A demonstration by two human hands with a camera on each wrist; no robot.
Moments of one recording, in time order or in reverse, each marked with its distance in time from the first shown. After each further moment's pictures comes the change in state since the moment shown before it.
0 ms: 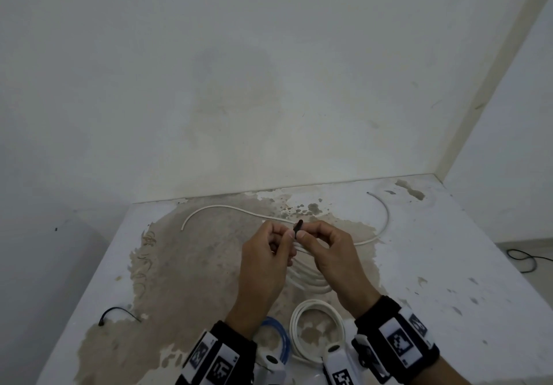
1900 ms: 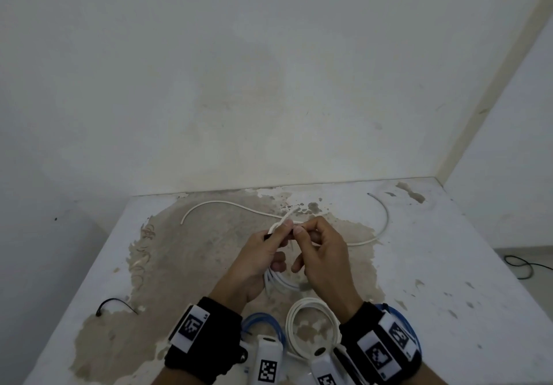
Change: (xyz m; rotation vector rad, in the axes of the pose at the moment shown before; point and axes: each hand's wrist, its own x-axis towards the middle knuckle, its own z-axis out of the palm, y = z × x) left_hand 0.023 -0.013 -0.006 -0.397 -0.249 -0.555; right_hand -0.009 -0.007 0.018 -0.104 0.058 -0.087
